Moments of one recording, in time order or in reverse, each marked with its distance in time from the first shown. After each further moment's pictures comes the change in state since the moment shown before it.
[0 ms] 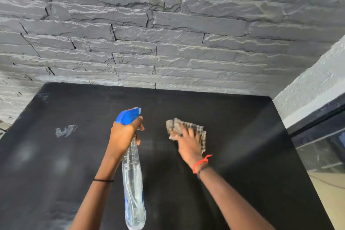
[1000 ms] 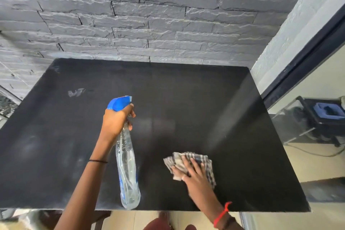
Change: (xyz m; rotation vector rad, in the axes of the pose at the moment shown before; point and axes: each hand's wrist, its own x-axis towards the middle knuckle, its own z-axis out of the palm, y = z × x) left_hand -0.155 -0.037 -0.029 0.012 0.009 0.043; right_hand -0.320 0.000 0.066 -0.020 -0.069 -0.069
